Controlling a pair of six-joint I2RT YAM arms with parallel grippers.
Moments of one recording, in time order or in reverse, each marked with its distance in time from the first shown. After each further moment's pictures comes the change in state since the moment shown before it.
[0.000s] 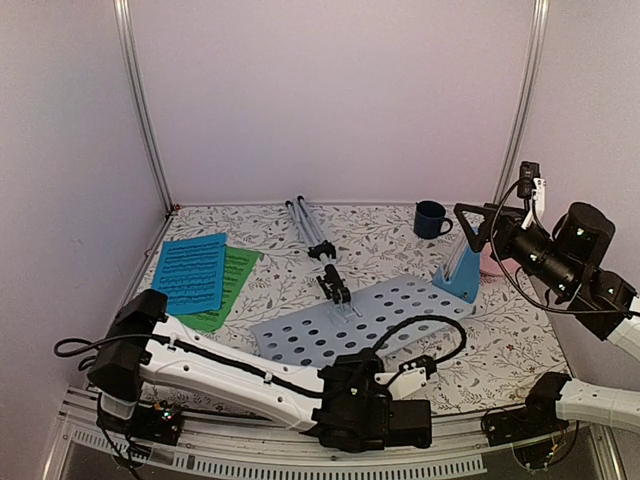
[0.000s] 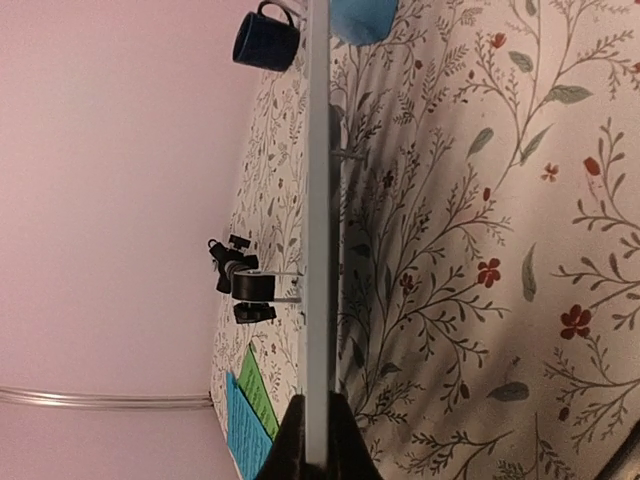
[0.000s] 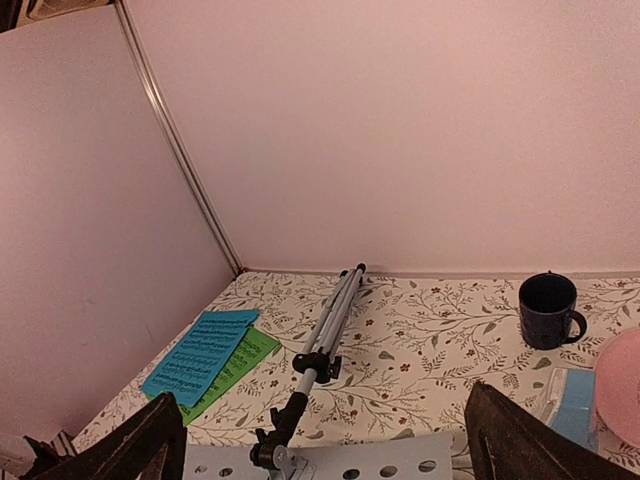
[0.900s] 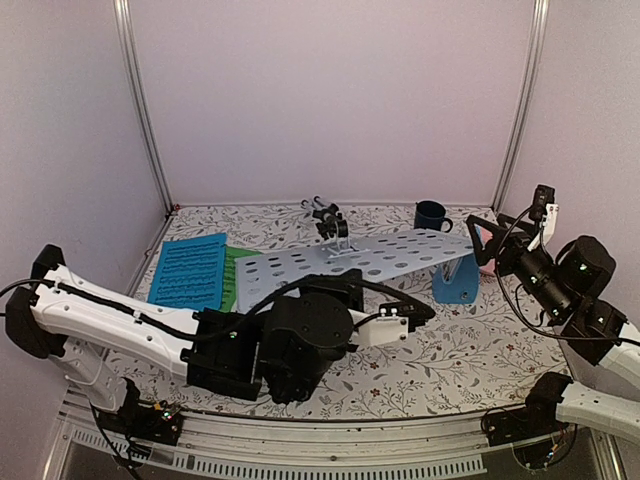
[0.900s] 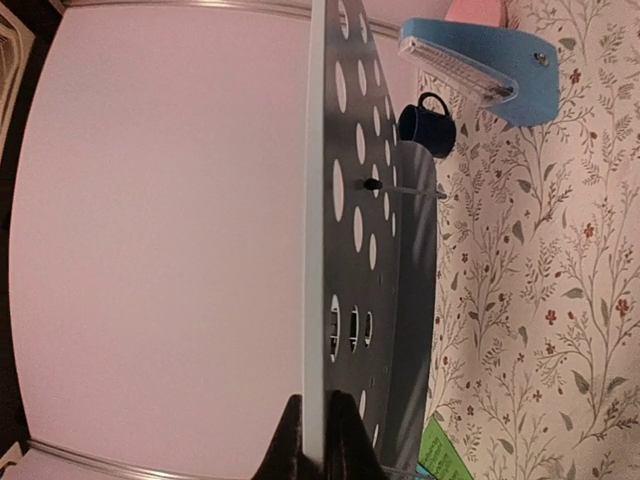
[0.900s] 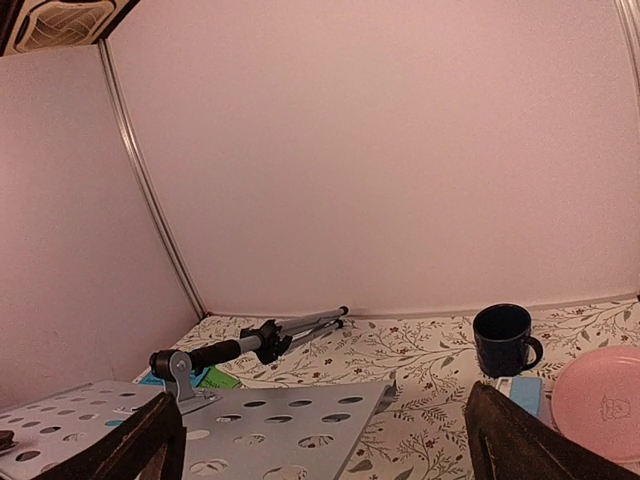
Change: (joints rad) left arm 0.067 -0.520 -0.416 0.922 -0.014 1.119; right arm 0.000 -0.124 -0.197 0.167 0.135 -0.066
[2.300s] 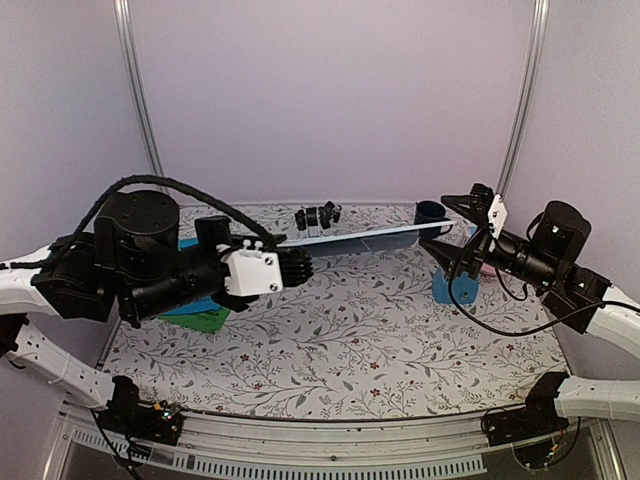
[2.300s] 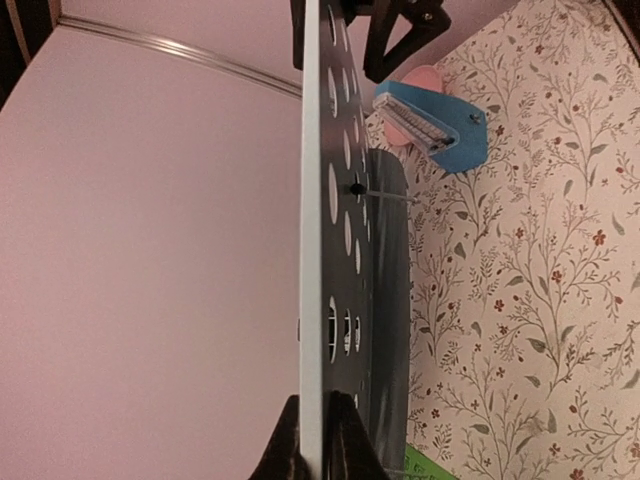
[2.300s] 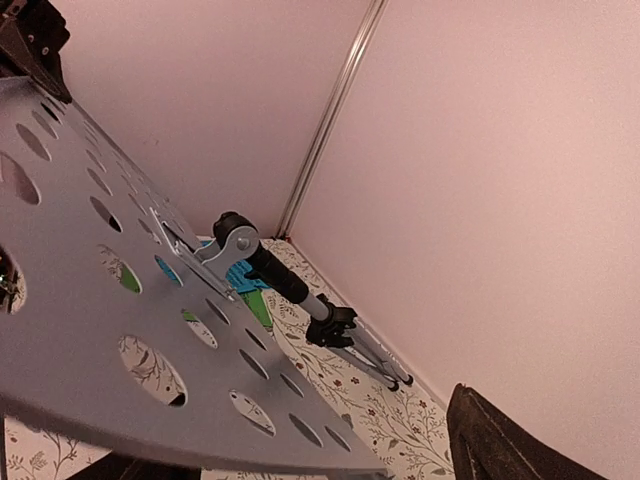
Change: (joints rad) left arm 0.129 -0.490 -0.011 -0.507 0.480 -0.150; right arm -0.002 0.249 0.151 0.055 -0.511 -0.640
